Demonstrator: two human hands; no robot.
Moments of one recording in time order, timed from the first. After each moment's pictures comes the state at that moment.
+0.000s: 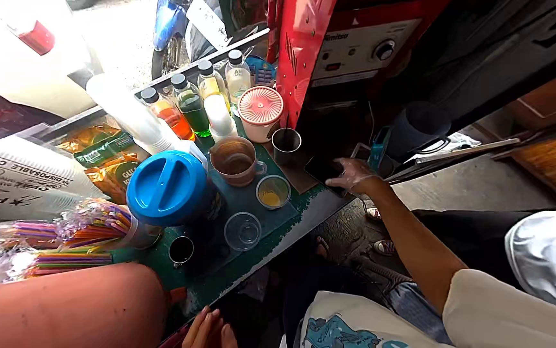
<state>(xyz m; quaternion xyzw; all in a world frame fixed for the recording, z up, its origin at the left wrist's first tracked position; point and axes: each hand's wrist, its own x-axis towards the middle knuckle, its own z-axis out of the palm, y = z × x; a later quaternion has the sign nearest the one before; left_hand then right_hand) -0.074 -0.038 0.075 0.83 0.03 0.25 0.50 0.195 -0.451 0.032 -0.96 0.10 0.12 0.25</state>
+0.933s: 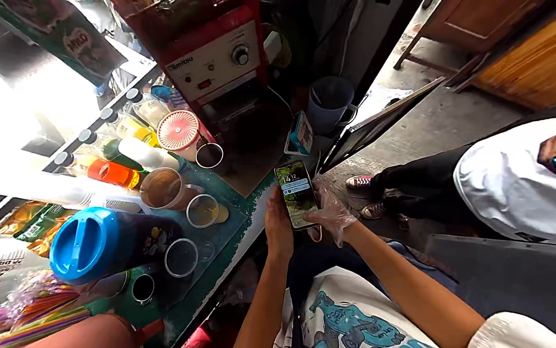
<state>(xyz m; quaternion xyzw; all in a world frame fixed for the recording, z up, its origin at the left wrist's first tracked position) 0.065 -0.350 0.052 0.52 0.00 -0.22 0.82 0.028 -0.493 0.059 -0.64 0.24 0.06 0.73</state>
